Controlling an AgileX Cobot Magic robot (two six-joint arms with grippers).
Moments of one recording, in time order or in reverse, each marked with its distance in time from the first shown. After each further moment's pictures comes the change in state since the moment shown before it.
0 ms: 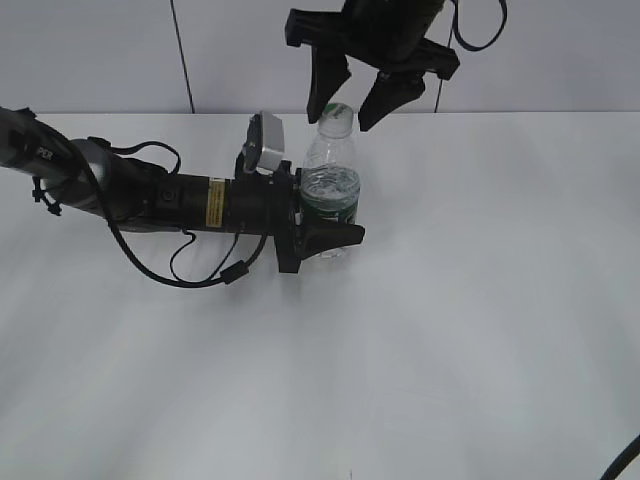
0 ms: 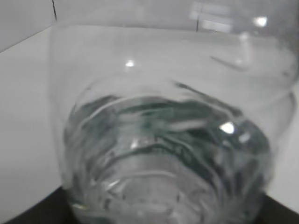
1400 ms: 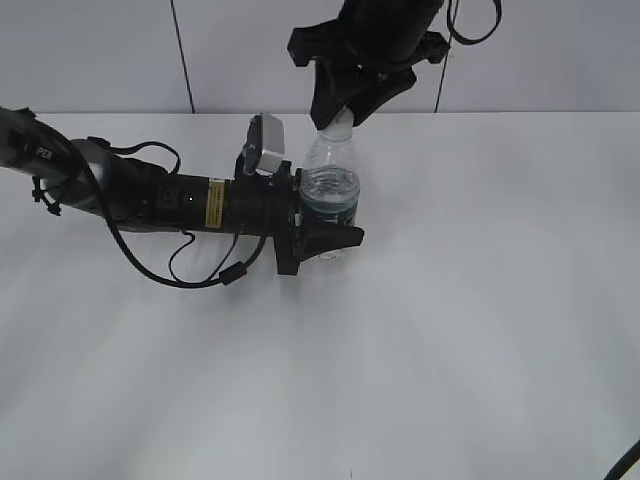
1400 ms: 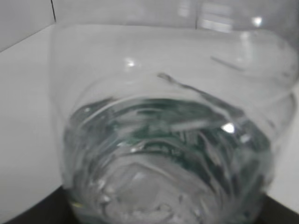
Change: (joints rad) left arm 0.000 0.000 0.000 0.009 0.002 0.010; right arm 0.004 -0.006 0.009 0.008 0.000 -0.314
